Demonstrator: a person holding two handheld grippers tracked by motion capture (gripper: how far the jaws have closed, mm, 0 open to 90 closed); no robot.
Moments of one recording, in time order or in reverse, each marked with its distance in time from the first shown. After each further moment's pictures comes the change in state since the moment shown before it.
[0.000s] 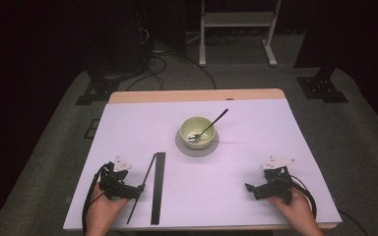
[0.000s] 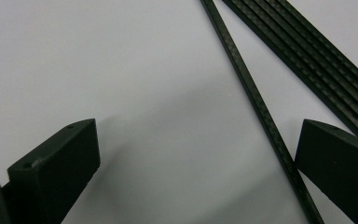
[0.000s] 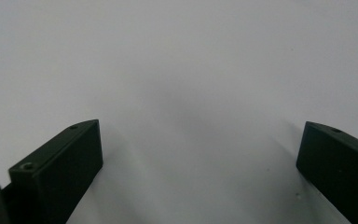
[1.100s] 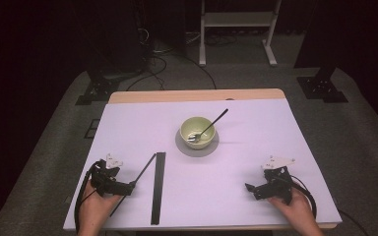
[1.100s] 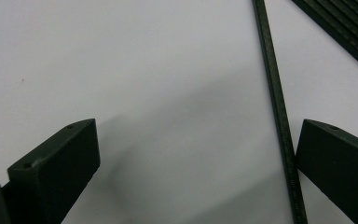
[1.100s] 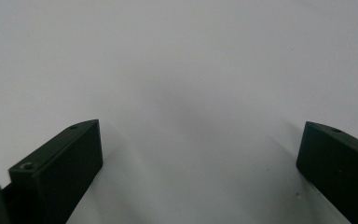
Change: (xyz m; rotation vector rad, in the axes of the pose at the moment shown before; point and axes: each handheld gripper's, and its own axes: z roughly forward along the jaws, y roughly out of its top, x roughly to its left) left arm 0.024 -0.004 -0.005 0.019 0.072 -0.012; right arm 0.000 0.000 0.000 0.000 0.000 0.000
